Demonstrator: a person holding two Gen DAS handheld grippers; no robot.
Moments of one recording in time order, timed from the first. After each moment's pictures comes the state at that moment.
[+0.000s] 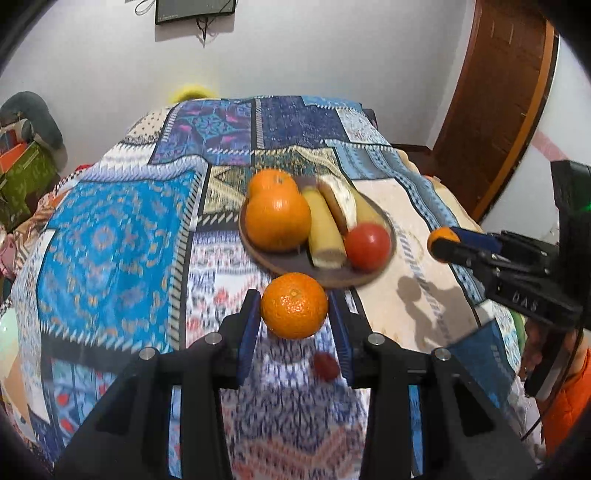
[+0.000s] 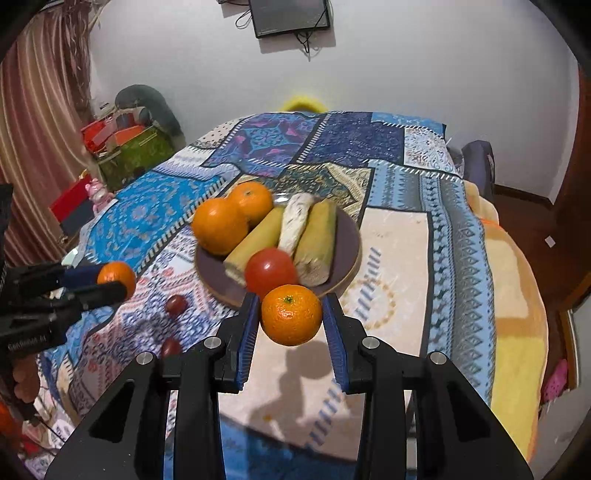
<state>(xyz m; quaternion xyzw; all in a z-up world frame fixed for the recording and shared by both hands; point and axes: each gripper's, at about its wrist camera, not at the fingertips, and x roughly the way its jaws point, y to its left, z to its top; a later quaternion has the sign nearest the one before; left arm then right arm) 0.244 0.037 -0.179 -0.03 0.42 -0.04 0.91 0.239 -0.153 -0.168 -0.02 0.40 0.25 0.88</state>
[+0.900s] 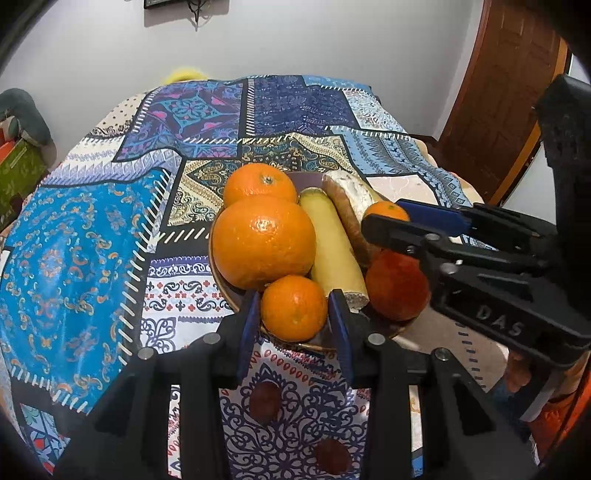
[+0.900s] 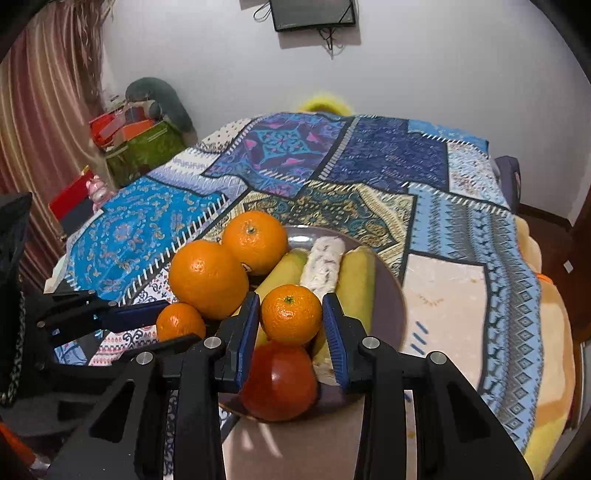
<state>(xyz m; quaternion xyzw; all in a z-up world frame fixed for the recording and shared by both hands) 0.318 0.027 -0.223 -0.03 0.44 -0.05 0.89 0.305 -0.099 -0.190 -0.04 0.39 0.29 0.87</state>
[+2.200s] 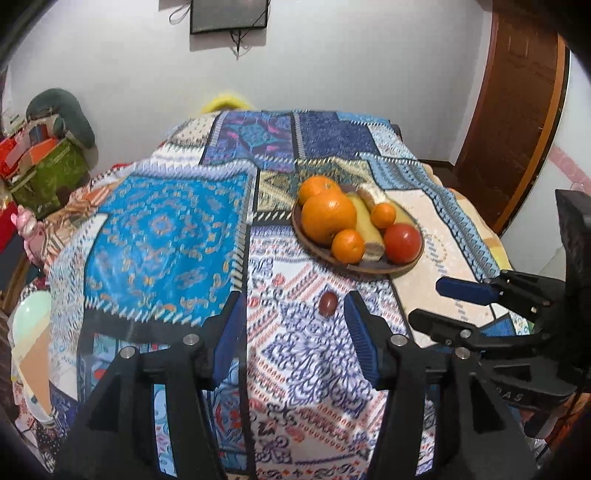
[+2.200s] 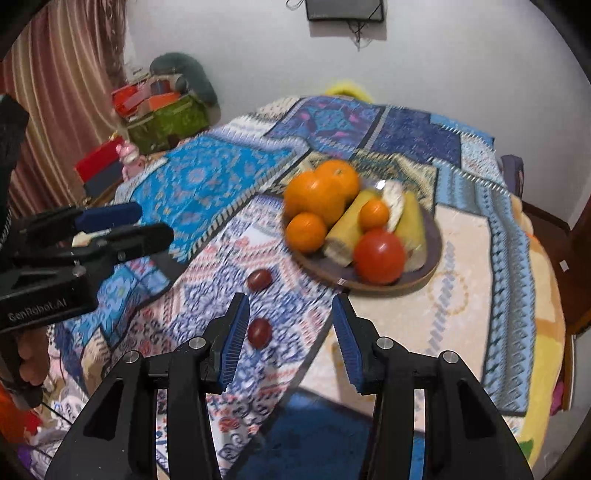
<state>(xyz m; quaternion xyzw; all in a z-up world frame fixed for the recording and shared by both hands) 0.190 0.078 -0.169 -0.03 0.40 0.01 0.91 0.191 -0.076 -0.171 -0.07 0.42 0.30 0.85</state>
